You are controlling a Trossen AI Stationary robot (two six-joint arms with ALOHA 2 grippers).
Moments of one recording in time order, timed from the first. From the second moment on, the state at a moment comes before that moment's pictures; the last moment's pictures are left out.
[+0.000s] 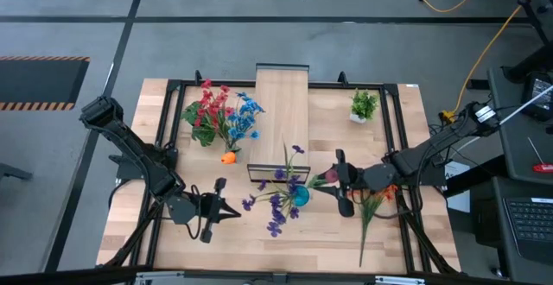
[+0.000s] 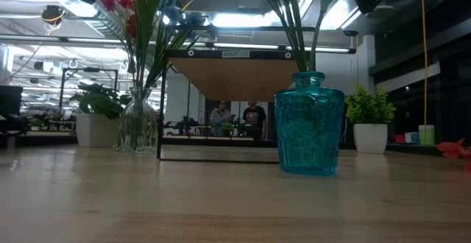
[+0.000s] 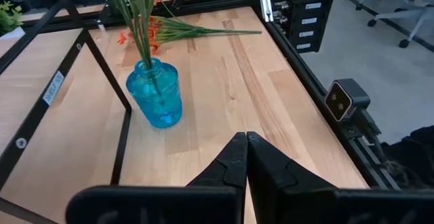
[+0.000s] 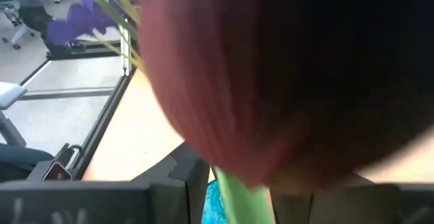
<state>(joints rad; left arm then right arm) -0.77 1.29 0.67 0.13 -0.57 -0.25 0.51 1.15 0.69 0.11 0.45 0.26</state>
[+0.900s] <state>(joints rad) -0.77 1.29 0.67 0.13 -0.55 -0.25 0.51 1.13 0.69 -0.05 0.42 0.34</state>
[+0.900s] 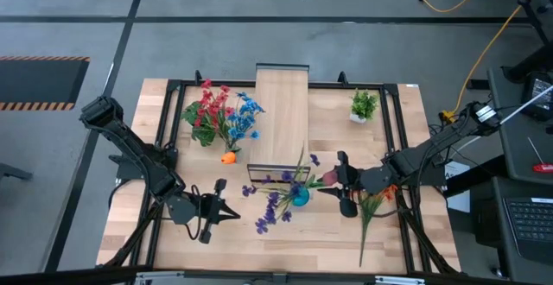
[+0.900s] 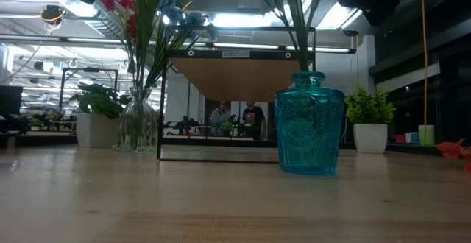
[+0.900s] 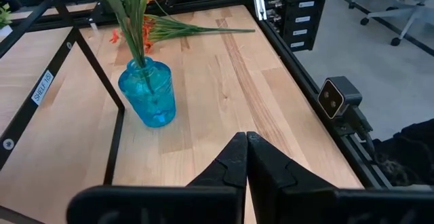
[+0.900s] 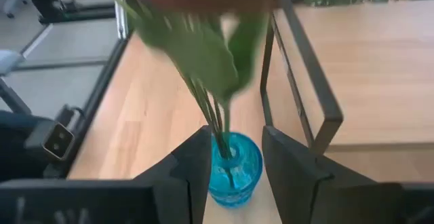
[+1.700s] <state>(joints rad) -0.77 1.29 0.67 0.13 -0.55 -0.25 0.54 0.90 0.69 -0.22 0.33 0.46</state>
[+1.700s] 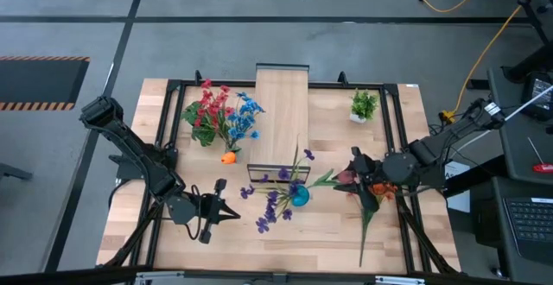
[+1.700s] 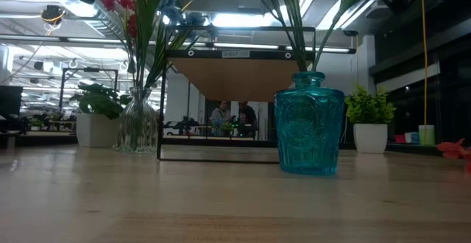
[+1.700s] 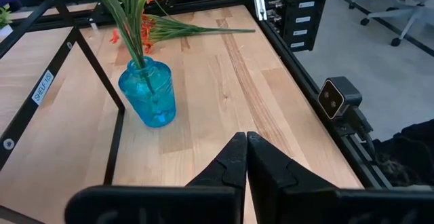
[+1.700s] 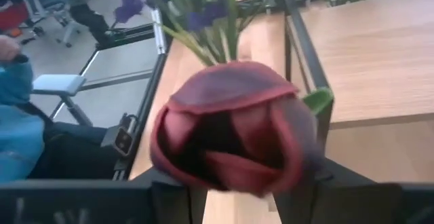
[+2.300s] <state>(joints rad) -0.77 1.29 0.67 0.13 -0.55 -0.25 0.58 0.76 0.69 -0.25 0.37 0.41</state>
